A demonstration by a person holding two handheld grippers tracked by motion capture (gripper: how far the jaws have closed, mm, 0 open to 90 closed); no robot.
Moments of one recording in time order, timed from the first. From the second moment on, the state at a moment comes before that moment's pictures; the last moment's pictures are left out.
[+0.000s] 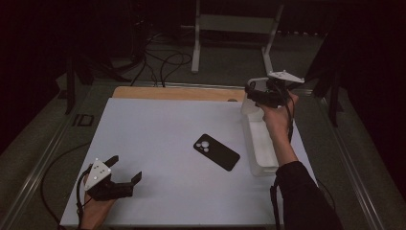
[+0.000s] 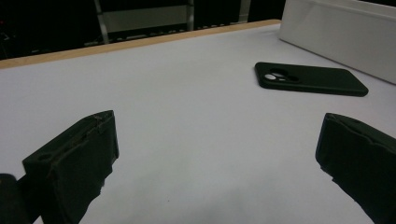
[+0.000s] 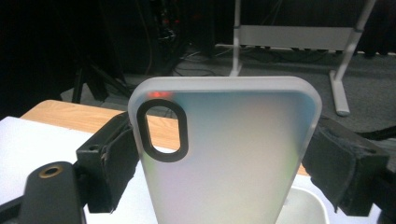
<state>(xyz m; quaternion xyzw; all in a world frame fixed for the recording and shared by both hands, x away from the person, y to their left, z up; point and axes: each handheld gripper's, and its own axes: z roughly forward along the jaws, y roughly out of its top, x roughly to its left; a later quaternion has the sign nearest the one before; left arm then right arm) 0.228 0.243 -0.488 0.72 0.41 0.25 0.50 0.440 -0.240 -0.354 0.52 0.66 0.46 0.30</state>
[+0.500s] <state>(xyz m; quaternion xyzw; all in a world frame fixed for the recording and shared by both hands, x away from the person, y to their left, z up) 0.227 0.242 -0.489 0.72 0.41 0.25 0.50 0.450 -0.258 -0.367 0.55 0.64 0.43 0.31</state>
